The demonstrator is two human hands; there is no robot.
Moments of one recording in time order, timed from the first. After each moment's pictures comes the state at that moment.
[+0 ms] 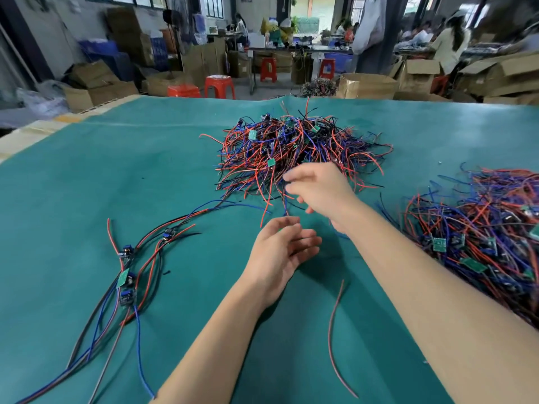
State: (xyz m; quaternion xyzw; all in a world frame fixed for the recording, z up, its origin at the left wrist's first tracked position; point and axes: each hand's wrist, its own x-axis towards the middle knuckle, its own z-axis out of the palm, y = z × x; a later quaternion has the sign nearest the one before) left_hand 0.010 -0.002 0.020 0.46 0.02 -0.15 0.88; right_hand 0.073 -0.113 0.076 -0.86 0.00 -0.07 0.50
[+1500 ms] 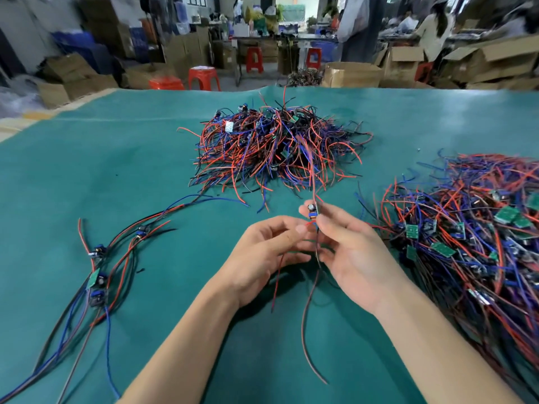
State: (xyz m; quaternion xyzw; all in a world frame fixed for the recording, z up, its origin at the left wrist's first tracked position) left_hand -0.003 -0.001 0.021 0.54 -0.16 -0.21 0.80; right_hand -0.033 -0.159 0.034 -0.54 0.04 0.02 0.84
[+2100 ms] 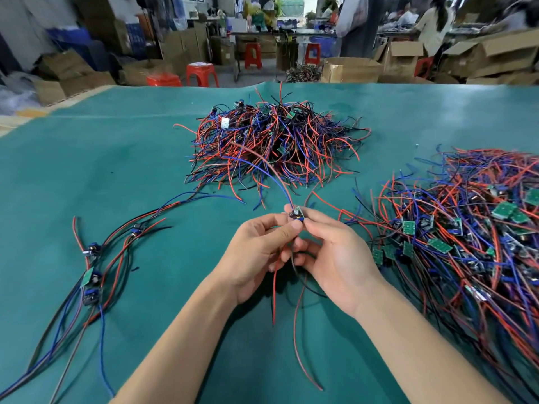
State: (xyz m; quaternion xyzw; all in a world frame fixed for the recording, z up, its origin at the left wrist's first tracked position) left_hand -0.003 -0.004 0.018 0.57 -0.15 -0.19 0.78; right_hand -0.032 -0.141 0.027 -0.52 0.05 0.06 0.85
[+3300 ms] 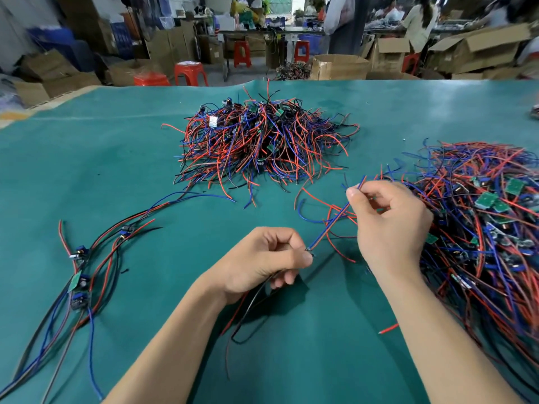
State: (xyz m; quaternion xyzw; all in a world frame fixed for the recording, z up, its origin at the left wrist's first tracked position) left_hand -0.009 -0.003 0.024 0.67 -0.27 -0.26 0.64; right_hand -0.024 -0.208 0.028 -0.80 0.10 -0.44 0.40
